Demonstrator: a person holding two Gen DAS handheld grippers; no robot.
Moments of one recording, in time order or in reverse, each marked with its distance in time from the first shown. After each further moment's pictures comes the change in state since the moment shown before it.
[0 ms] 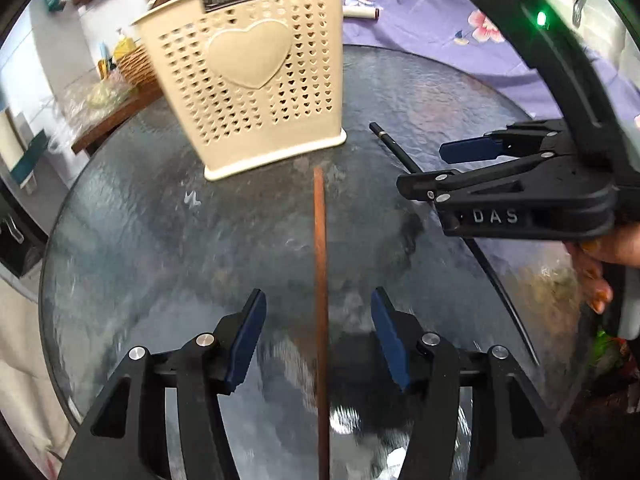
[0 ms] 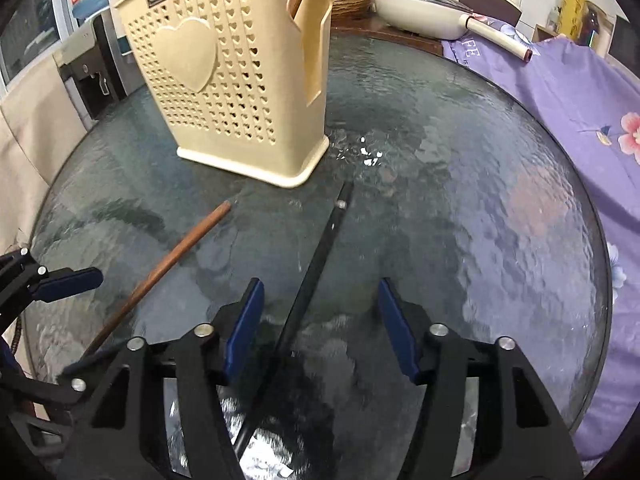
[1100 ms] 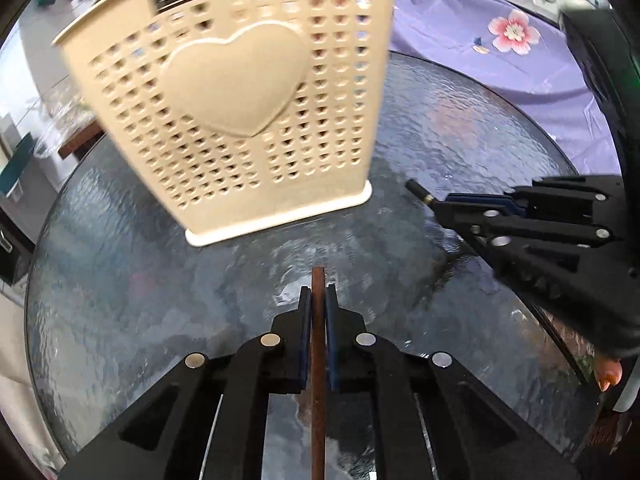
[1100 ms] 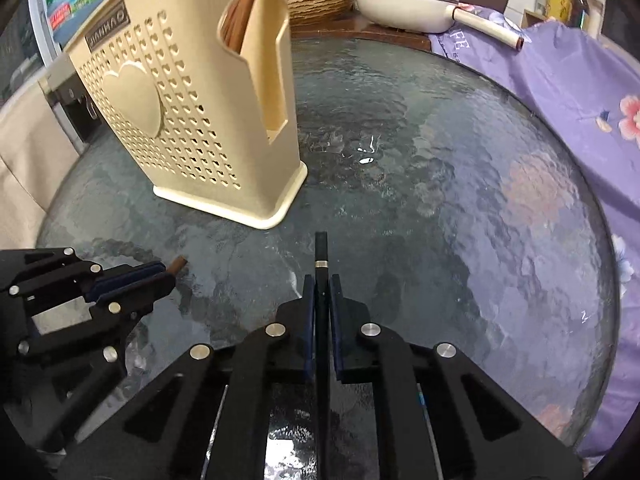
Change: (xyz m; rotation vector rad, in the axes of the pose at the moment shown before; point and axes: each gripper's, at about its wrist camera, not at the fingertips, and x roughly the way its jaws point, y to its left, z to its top) left arm 0.042 0.021 0.055 -0.055 0.010 -0.029; right arm 0.014 -0.023 0.018 0.098 -0.017 0.046
